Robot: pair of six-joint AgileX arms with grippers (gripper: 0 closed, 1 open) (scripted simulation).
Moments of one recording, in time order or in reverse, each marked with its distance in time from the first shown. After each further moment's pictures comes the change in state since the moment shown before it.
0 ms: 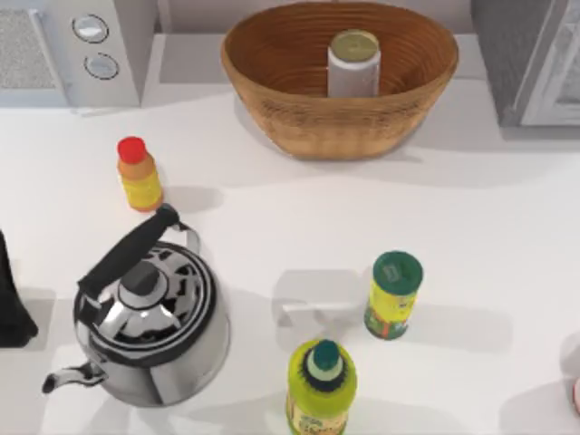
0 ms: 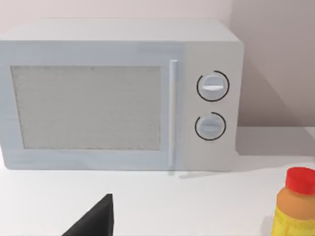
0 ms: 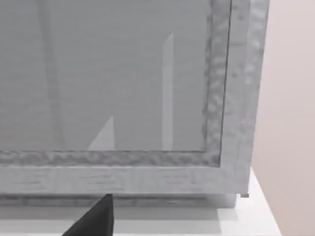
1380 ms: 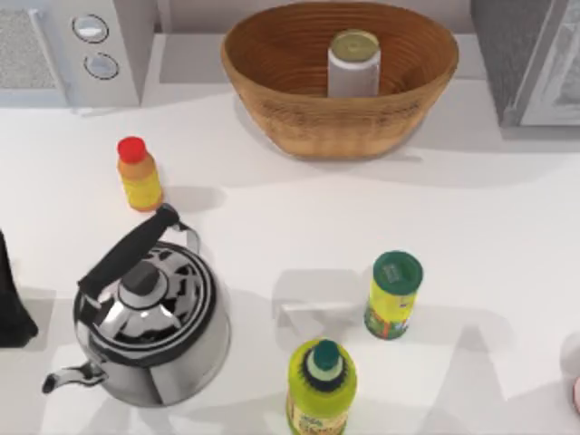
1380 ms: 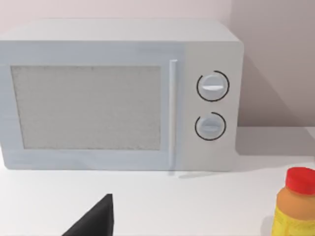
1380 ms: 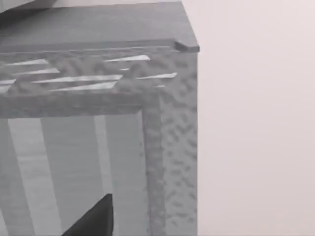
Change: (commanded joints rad) left arm 0.000 0.000 0.000 0.000 0.000 0.000; right arm -0.032 -0.127 1.043 -1.220 -0.037 0.000
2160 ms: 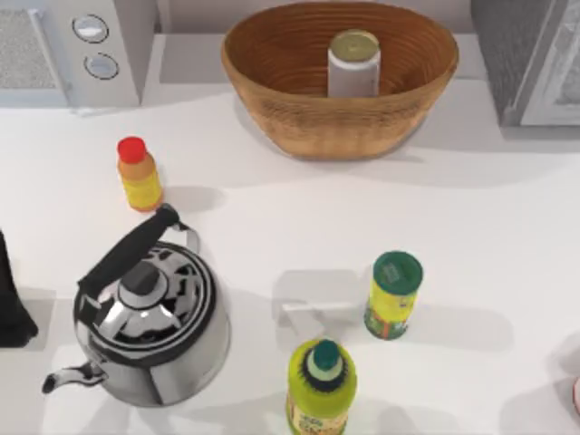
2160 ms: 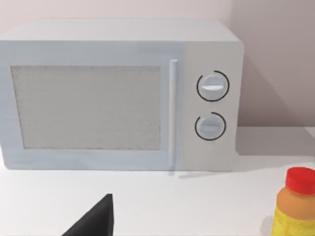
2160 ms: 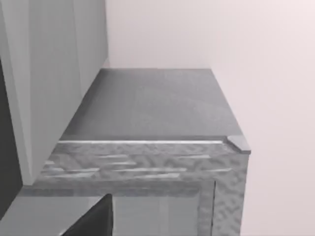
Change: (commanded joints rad) left arm 0.000 0.000 0.000 0.000 0.000 0.000; right arm 0.012 -0.082 0.333 -0.366 0.014 0.000
